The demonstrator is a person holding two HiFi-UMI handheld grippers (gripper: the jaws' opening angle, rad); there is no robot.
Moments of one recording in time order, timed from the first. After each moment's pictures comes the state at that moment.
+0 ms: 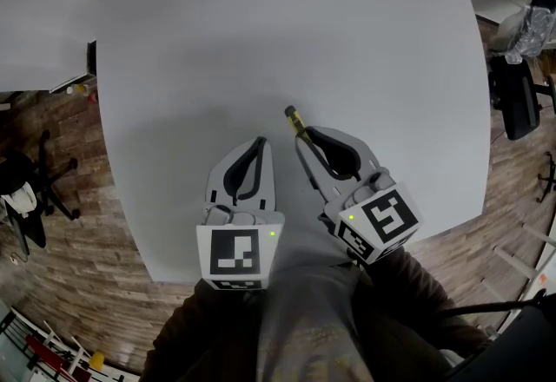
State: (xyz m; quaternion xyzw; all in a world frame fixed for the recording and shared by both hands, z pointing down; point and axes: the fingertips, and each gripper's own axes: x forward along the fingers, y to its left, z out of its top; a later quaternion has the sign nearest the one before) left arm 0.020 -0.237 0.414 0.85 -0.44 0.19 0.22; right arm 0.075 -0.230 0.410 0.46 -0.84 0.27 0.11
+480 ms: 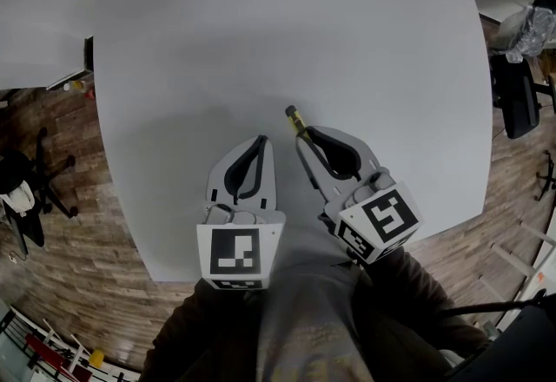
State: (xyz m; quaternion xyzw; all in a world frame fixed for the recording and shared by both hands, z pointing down) left arm 0.023 -0.233 0.419 0.85 -0.44 0.20 0.23; right arm 0.078 -0.225 0.417 0.46 -0.84 0.28 0.11
